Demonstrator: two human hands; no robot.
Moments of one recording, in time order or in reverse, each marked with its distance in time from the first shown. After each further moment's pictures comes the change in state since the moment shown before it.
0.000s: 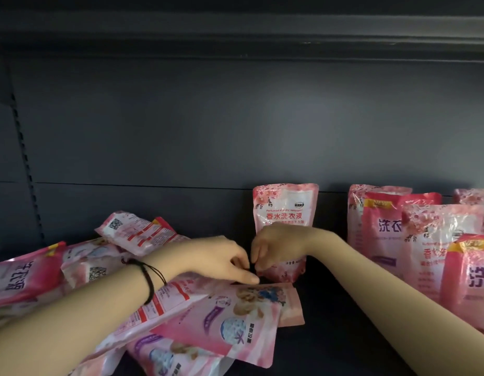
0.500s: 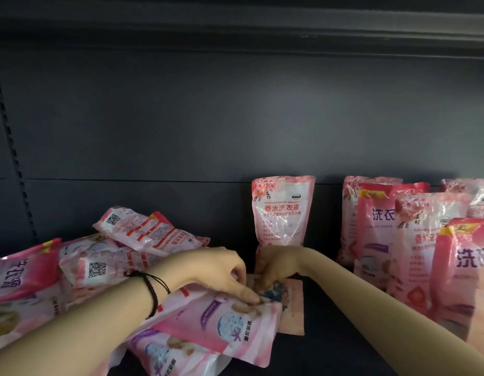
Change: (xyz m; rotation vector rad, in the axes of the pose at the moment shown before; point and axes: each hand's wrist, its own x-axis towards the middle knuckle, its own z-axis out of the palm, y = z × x) left_hand -0.006 0.000 0.025 -0.113 -0.067 0.009; right_hand 0.014 0.011 0.056 0.269 -0.127 0.249
